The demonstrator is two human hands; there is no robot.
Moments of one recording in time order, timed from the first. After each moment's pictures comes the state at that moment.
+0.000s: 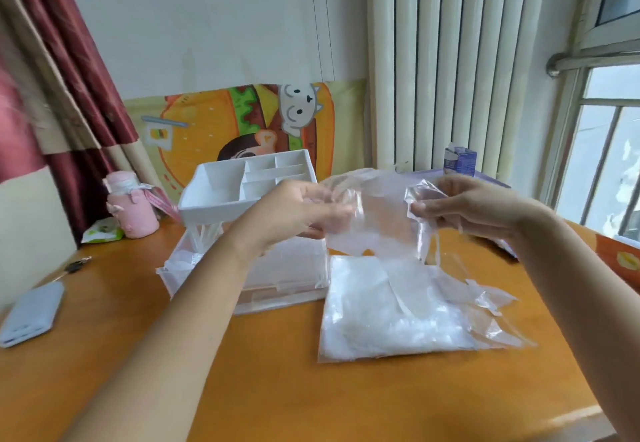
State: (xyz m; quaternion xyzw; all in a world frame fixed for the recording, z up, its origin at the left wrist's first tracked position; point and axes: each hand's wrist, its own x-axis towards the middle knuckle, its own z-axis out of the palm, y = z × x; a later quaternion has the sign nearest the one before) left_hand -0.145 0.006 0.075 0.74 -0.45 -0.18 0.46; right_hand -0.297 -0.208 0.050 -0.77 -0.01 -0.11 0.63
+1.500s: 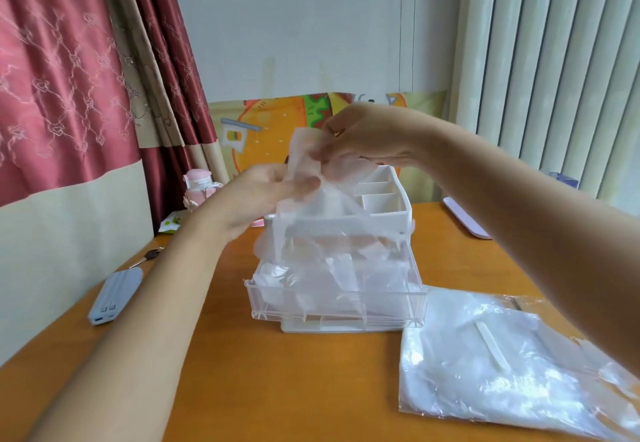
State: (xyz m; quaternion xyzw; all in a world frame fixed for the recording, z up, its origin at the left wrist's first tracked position) left_hand -0.040 0.097 0.108 0.76 -0.37 -0.09 0.53; right_hand -0.118 -0.064 0.168 -0.93 0.02 -0.16 0.32
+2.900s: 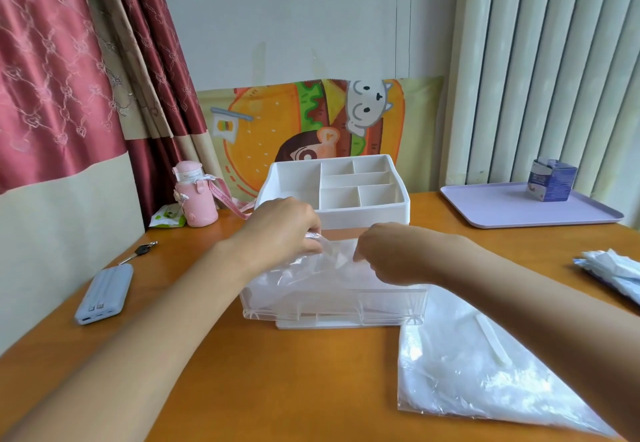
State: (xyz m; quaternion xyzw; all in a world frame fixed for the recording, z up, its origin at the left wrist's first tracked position) left_hand -0.038 0.064 0.066 0.87 -0.46 0.14 0.02; right_hand -0.143 -0.079 0.049 -1.00 0.02 0.02 -0.06
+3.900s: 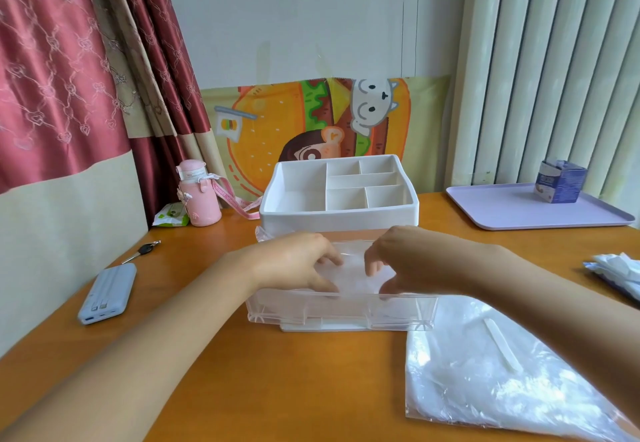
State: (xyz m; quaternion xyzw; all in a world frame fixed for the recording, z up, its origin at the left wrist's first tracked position) left_hand -0.034 0.066 0.044 0.85 -0.51 -0.09 0.06; right_hand -0.153 -0.088 0.051 -1.00 -0.03 -0.01 -0.04
